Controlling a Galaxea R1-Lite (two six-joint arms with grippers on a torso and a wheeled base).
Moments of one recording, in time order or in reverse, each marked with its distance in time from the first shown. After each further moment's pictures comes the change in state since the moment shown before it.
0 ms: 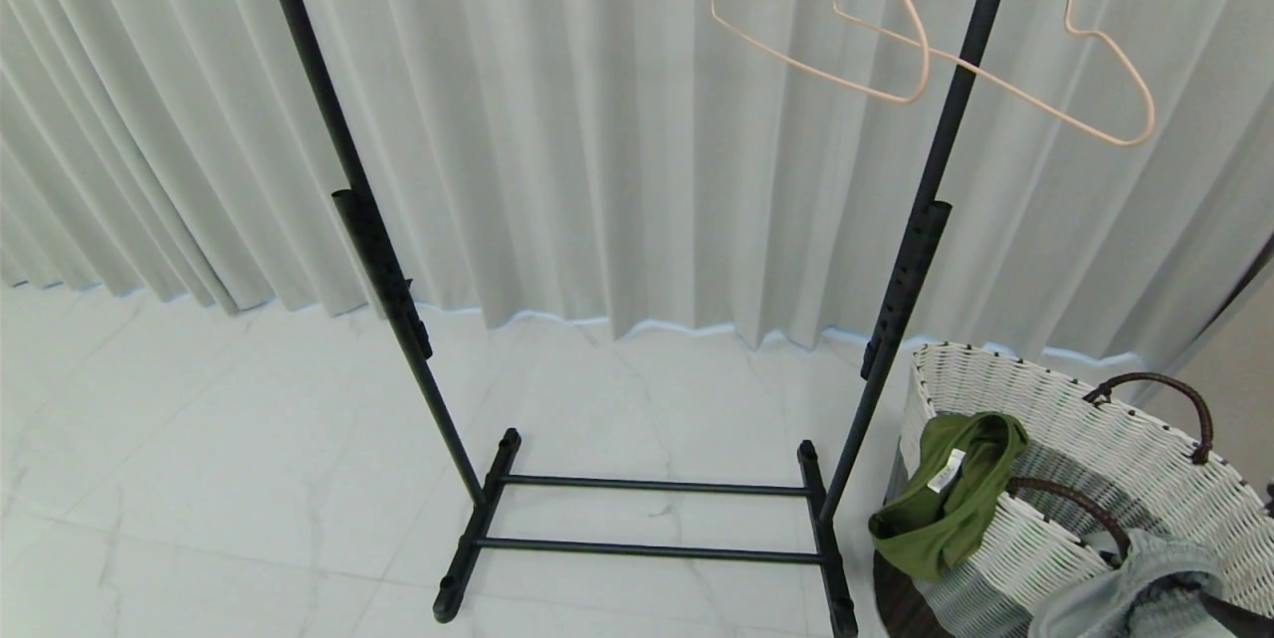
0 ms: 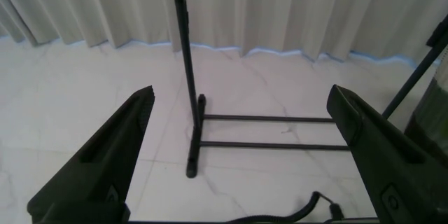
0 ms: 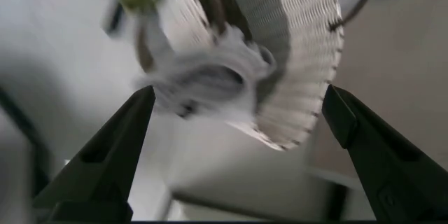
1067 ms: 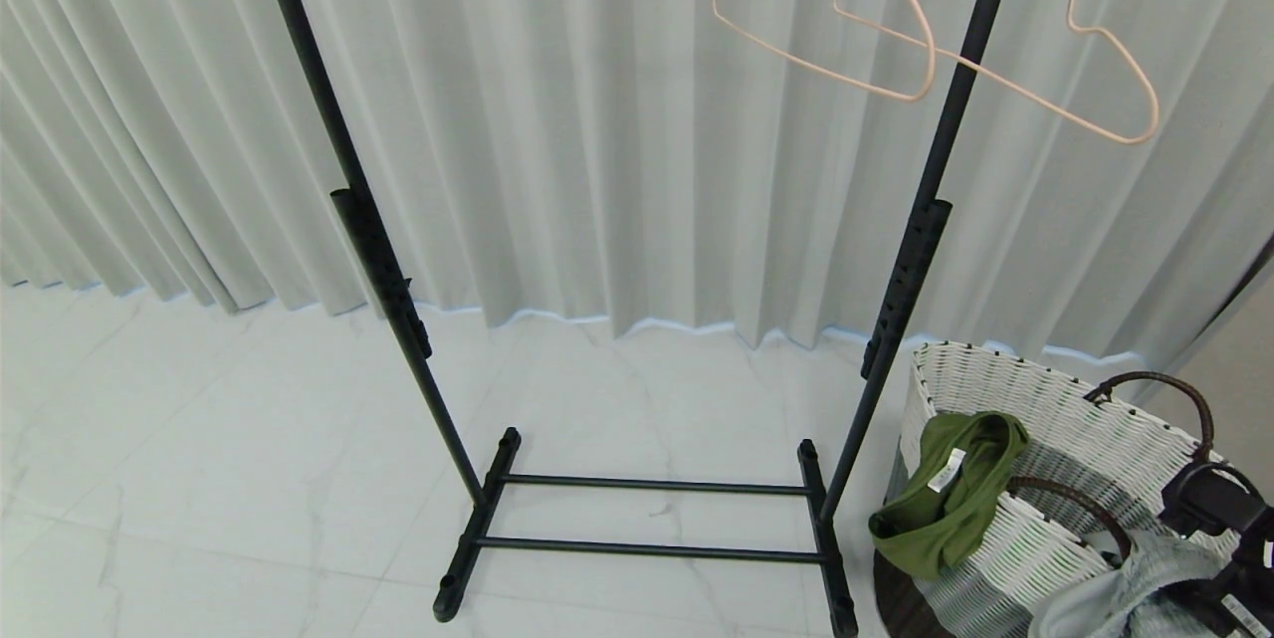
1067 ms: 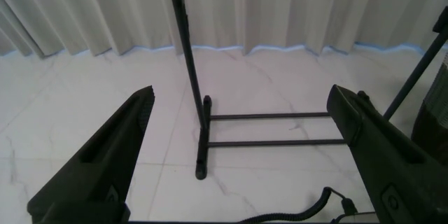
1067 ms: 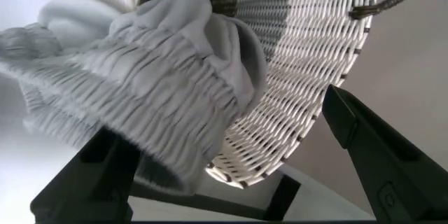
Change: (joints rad) left arm -0.001 0.000 0.000 0.000 -0.016 0.052; right arm -0.255 0.737 0.114 -0.761 0.094 -0.363
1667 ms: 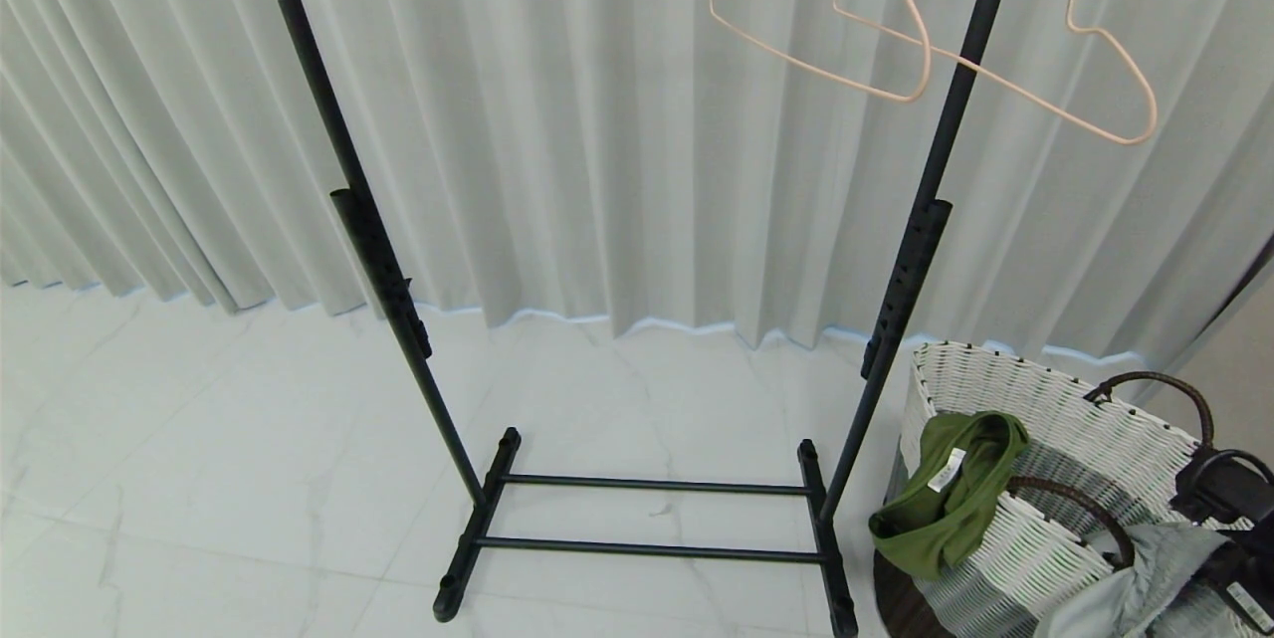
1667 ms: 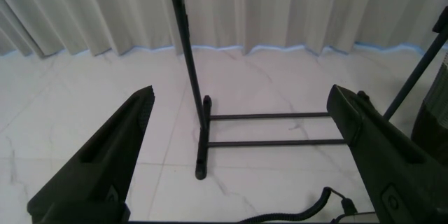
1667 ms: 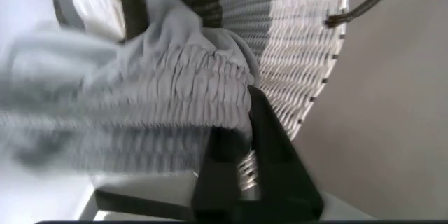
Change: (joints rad) left arm 0.000 0.000 0.000 0.000 0.000 0.000; right arm 0.014 -0.078 0.021 -0.005 0.013 0.066
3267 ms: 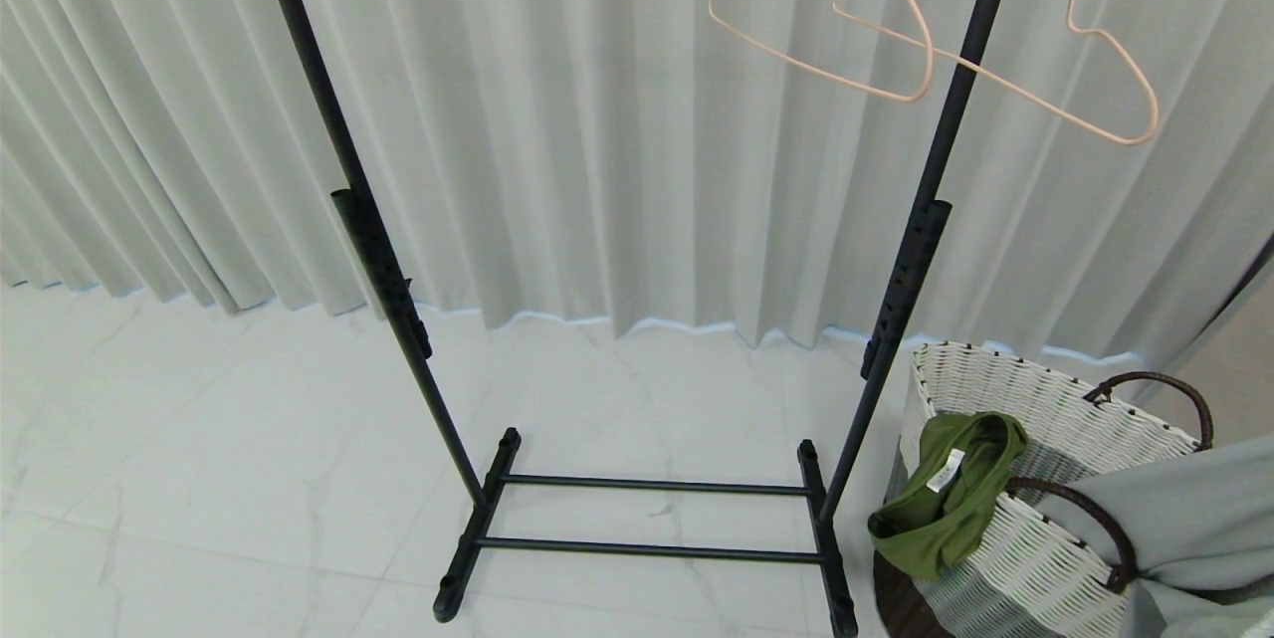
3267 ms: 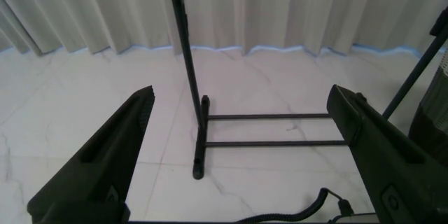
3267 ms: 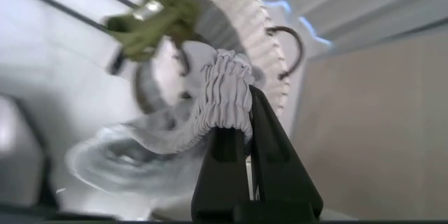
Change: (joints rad) left arm 0.000 0.000 0.000 0.000 0.001 -0.015; right arm 0.312 -0.837 -0.824 1.469 0.003 0.342
